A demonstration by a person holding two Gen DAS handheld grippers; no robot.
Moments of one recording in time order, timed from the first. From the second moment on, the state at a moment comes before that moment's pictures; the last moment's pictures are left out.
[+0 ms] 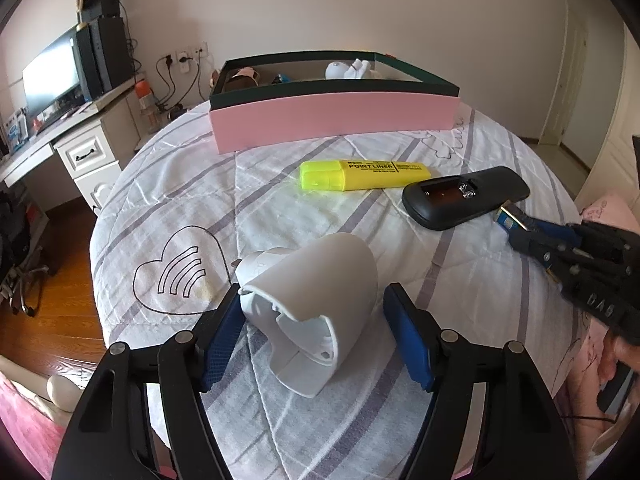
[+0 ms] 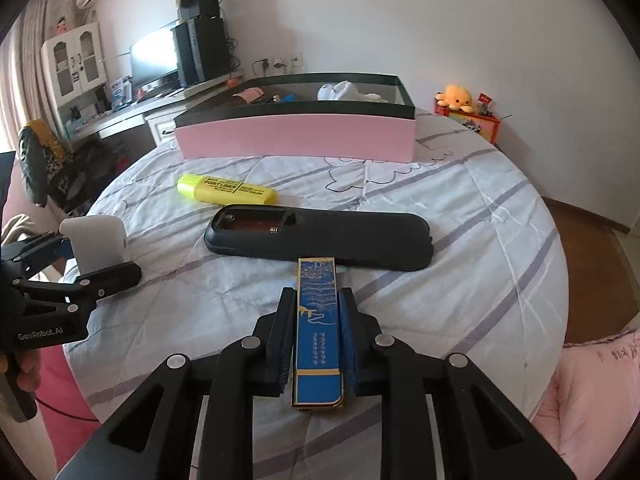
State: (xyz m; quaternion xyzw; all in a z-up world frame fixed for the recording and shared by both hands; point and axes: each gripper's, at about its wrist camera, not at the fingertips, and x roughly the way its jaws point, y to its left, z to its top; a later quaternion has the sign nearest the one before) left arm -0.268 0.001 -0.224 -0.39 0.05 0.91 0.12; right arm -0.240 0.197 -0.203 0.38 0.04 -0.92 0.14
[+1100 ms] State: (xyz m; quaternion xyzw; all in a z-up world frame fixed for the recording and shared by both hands) left arm -0.253 0.001 -0.183 -0.34 0.05 0.93 0.09; right arm -0.234 0.183 -0.170 0.35 0.06 -0.92 0.16
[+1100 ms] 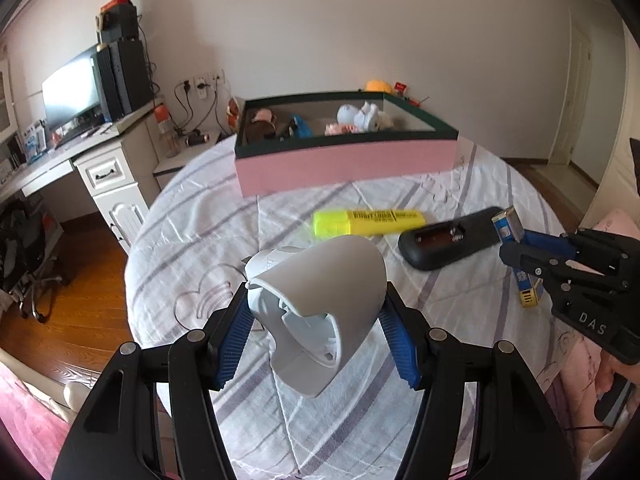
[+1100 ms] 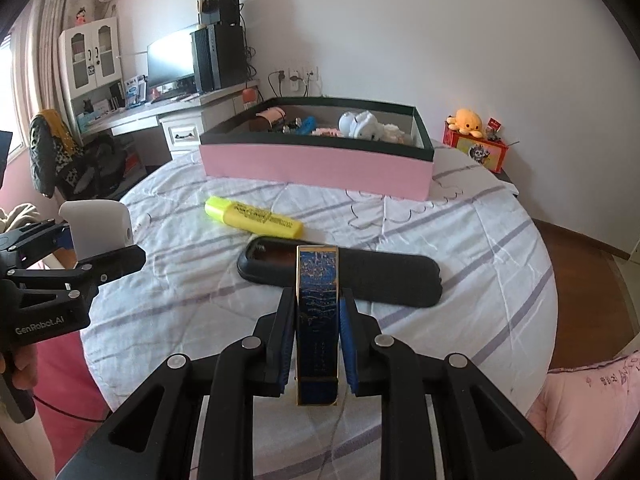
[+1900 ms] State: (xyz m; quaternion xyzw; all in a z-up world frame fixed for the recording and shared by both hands) left arm -0.247 0.003 -0.097 -0.25 0.07 0.96 0.07; right arm -0.237 0.180 -0.099 0.27 0.05 -0.94 0.21
